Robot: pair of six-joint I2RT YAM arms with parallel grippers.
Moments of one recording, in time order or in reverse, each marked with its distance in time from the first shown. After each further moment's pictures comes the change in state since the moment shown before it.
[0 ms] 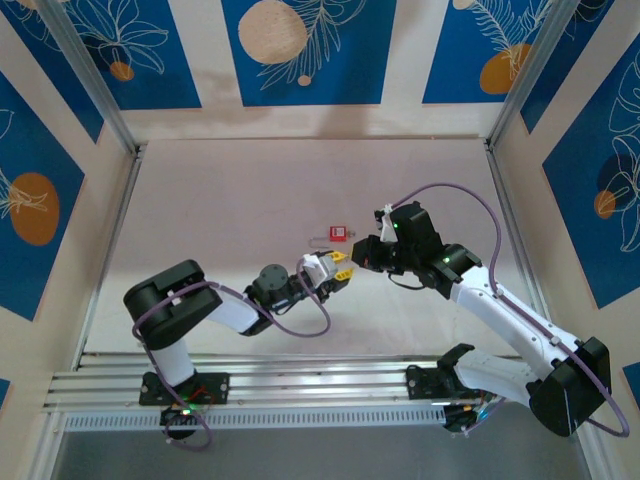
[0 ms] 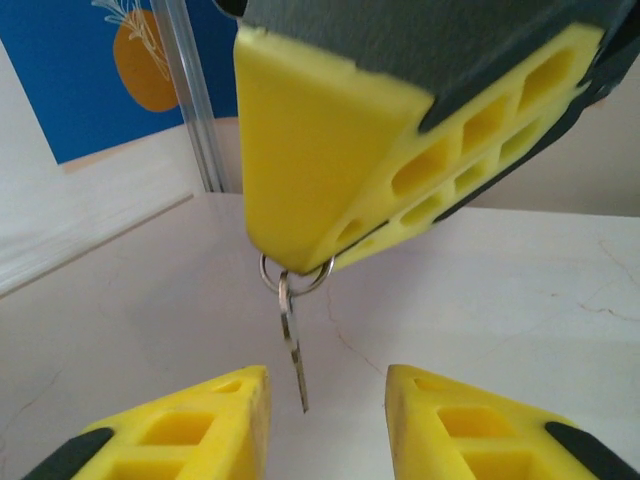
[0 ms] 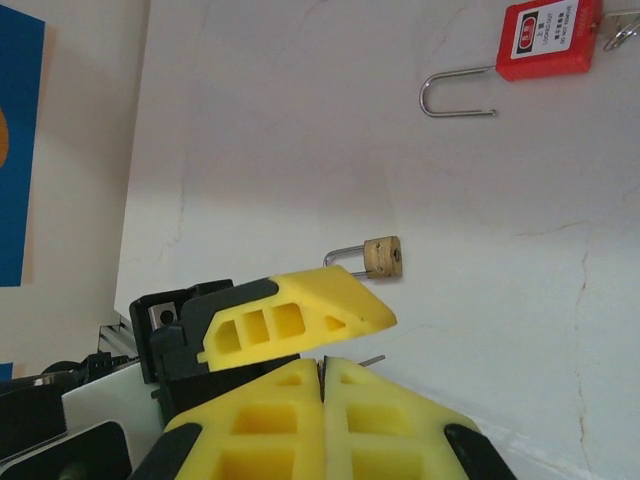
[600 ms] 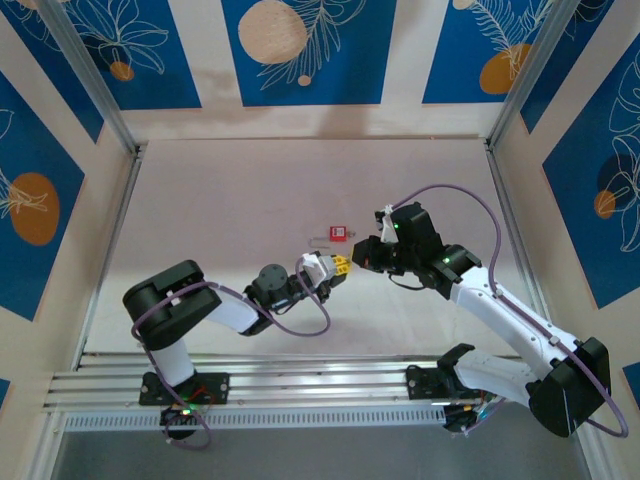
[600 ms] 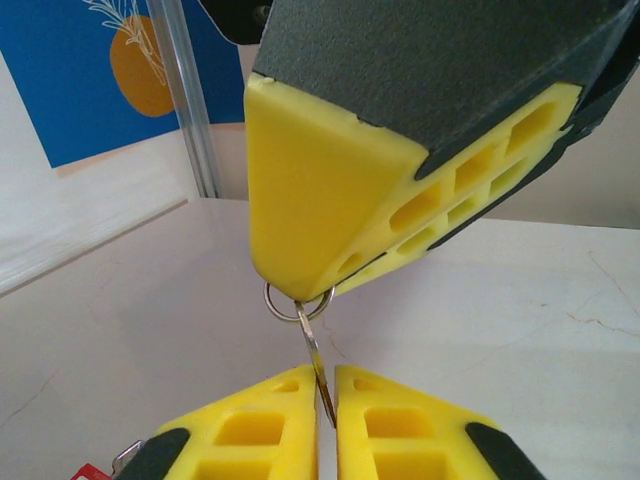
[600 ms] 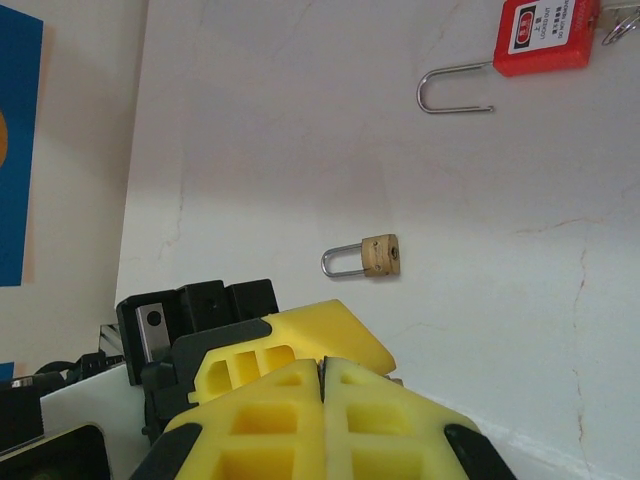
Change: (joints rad) left arm 0.000 -0.002 0.000 0.006 0.008 -0.018; right arm -0.015 -0.001 -0.013 0.006 -0.010 0.000
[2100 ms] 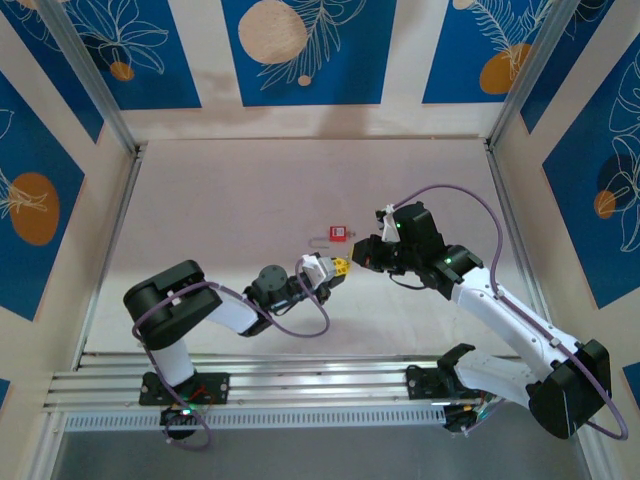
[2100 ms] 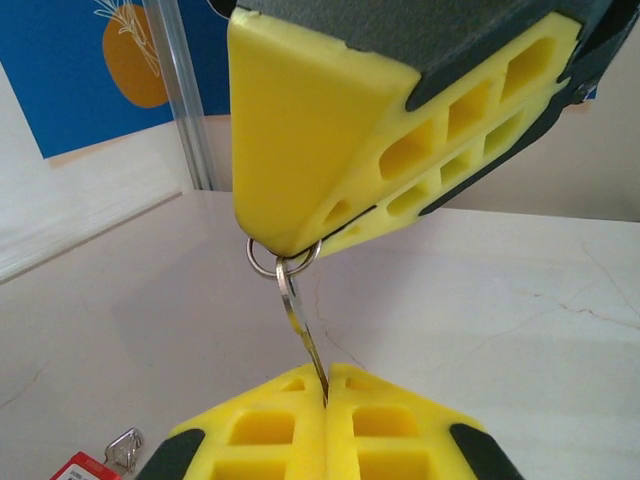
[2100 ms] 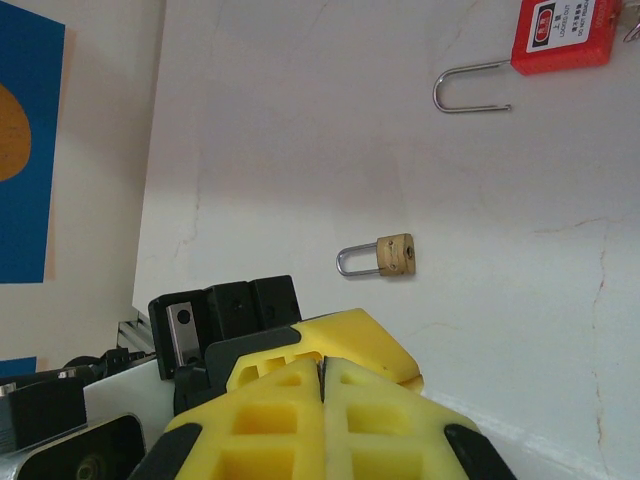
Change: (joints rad) left arm 0.000 0.003 -0.011 0.000 0.010 -0.005; right arm -0.011 -0.008 -0.005 0.016 -0.032 0.011
